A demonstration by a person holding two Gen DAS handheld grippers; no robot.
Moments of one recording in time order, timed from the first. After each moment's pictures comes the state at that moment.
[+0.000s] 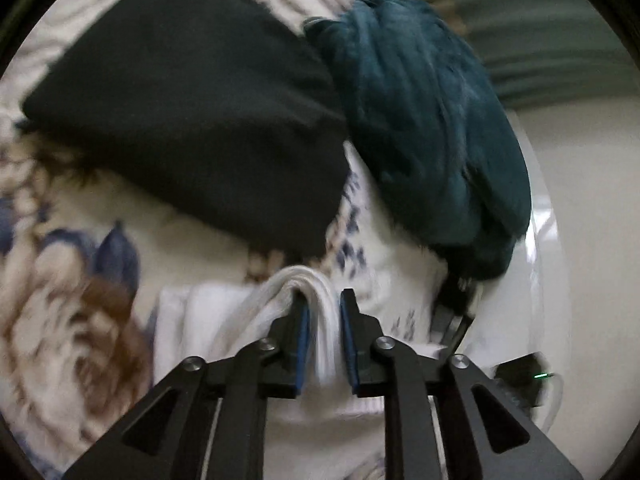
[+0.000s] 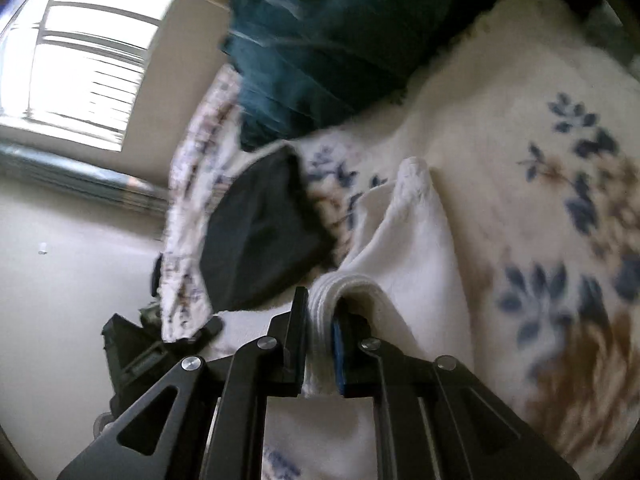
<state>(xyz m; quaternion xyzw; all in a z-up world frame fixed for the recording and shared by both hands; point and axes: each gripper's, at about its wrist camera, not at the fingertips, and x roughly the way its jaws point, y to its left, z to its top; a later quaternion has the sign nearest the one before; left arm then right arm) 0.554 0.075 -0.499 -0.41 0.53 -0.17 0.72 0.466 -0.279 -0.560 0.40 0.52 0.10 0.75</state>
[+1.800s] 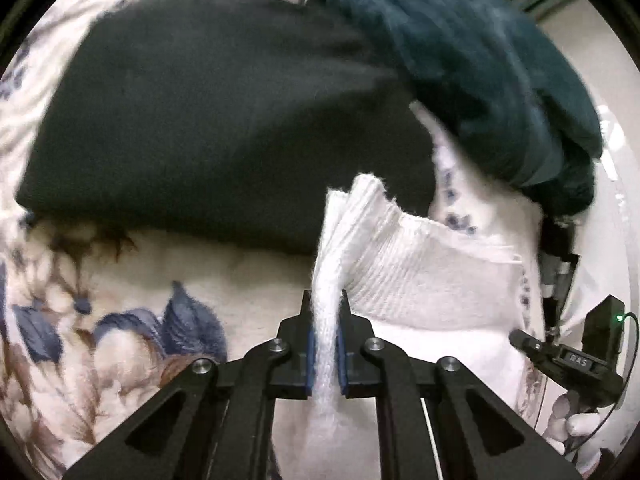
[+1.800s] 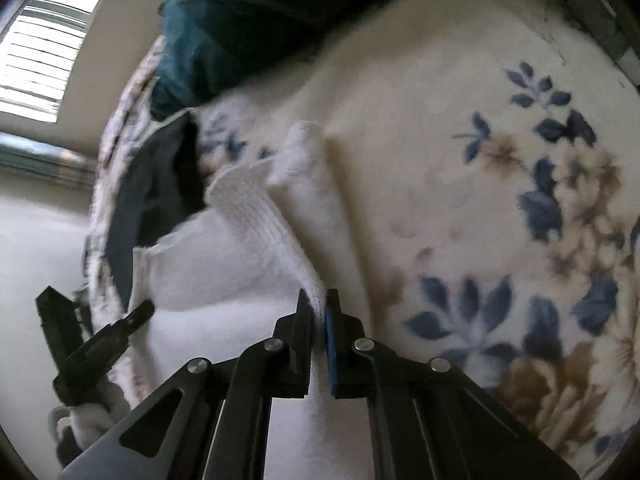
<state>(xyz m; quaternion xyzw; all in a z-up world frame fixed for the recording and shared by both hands) 0.569 0.041 -0.541 -0.18 0.60 -0.13 0.77 0.475 -0.287 -0.629 0.32 0.60 0.03 0.74</state>
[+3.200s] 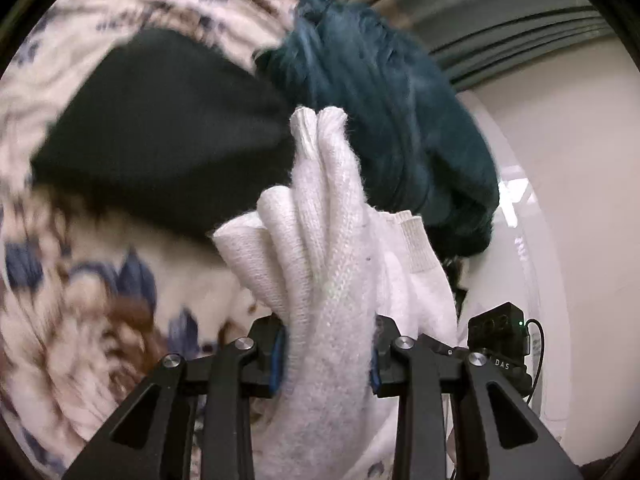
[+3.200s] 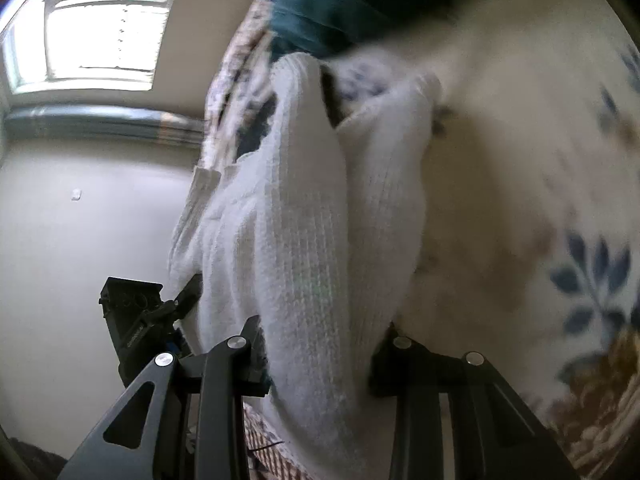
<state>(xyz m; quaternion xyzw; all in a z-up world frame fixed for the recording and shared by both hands) 0.517 0.075 -0.452 -0.34 0.48 -0.22 0.78 0.468 -0.244 -0.594 0.39 0.56 0.24 0.69</state>
